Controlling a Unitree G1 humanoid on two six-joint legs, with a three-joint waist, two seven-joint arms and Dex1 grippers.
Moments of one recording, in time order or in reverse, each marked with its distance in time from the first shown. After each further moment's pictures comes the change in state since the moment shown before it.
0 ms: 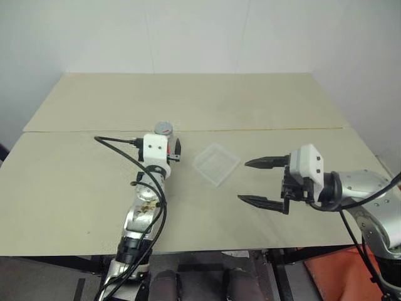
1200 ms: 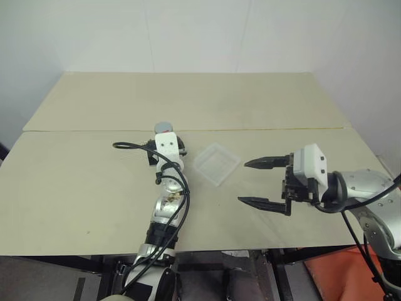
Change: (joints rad) left arm -0.130 -0.202 0.065 0.296 0.070 -0.127 0.323; right arm 0.001 -0.010 -0.013 -0.011 0.027 0.000 0.015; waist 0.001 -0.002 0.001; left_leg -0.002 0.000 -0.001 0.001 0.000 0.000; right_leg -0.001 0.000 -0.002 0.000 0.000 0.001
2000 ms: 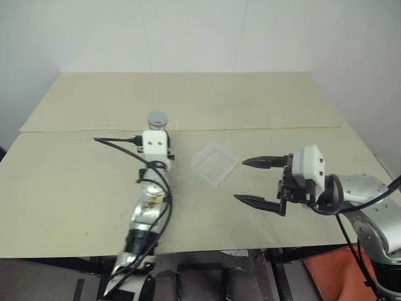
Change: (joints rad) left arm 0.119 0.260 -0.008 -0.274 -0.077 0.024 -0.336; right arm 0.020 0.068 0.004 -0.019 -0.004 -0.018 -0.063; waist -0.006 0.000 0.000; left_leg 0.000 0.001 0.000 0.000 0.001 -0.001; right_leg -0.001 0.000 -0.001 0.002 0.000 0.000
